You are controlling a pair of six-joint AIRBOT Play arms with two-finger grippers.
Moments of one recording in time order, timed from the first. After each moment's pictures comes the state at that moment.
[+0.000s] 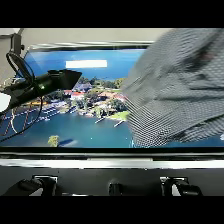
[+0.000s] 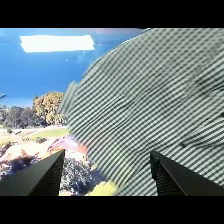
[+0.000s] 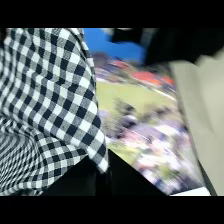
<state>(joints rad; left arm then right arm) -0.30 -1.00 1.16 0.83 -0.62 -1.28 -0.12 -0.61 1.53 -1.93 1.46 1.50</state>
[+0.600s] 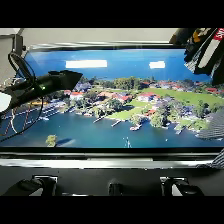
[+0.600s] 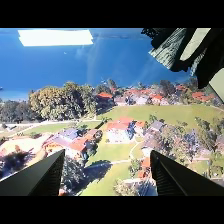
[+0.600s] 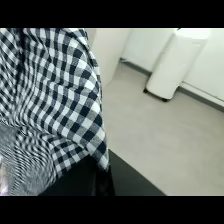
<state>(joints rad) -0.30 -1.01 1.16 0.83 -0.63 -1.29 -0.12 -0.86 1.77 -2.67 1.48 1.93</state>
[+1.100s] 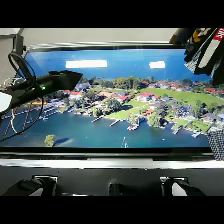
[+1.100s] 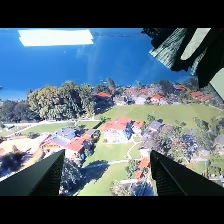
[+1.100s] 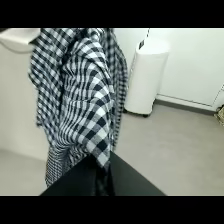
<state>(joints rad) -0.30 -1.01 1.16 0.83 -0.63 -1.28 -0.30 -1.11 2.06 -2.71 1.36 2.05</state>
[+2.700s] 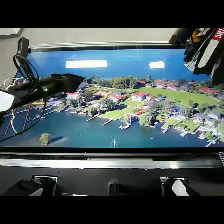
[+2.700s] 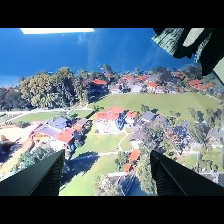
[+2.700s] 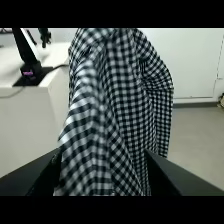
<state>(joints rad) -0.30 -1.02 1.15 0.84 -0.66 -1.28 -0.68 -1.02 2.06 -2.44 1.20 2.12</state>
